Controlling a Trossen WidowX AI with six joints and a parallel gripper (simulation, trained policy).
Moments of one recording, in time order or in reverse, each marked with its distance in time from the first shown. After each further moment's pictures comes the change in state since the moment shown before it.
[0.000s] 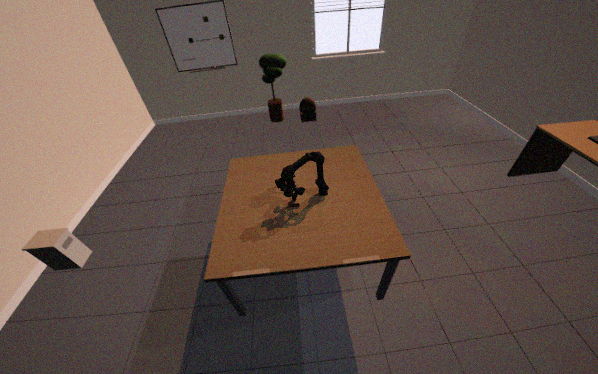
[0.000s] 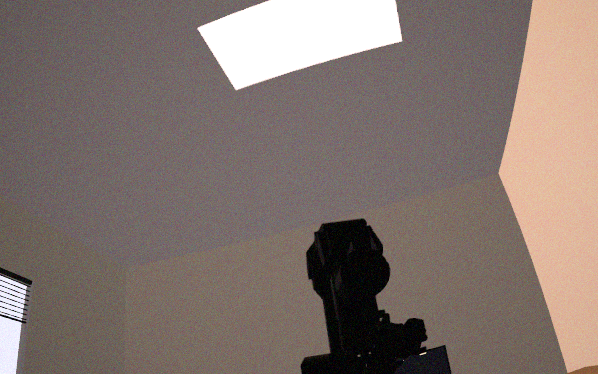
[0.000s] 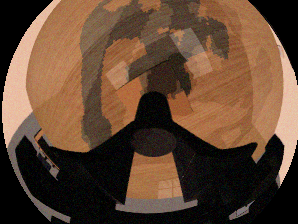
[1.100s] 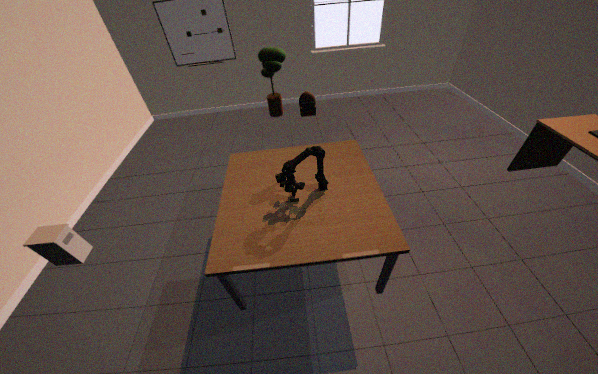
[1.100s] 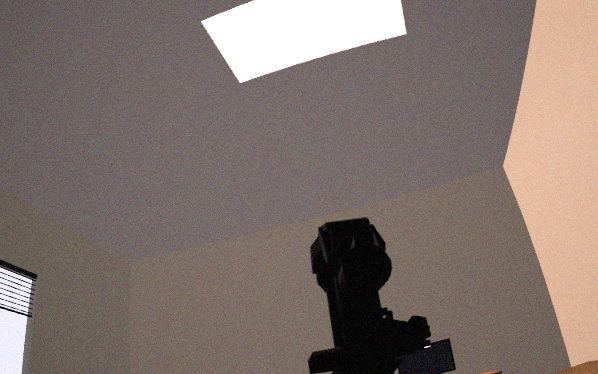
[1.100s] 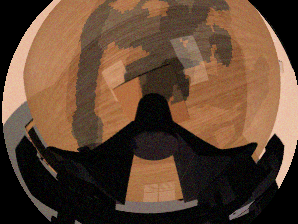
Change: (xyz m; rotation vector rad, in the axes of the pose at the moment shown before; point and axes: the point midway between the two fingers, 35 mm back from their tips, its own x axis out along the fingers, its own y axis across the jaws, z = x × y) arm 0.009 -0.002 -0.001 -0.128 -0.021 -0.029
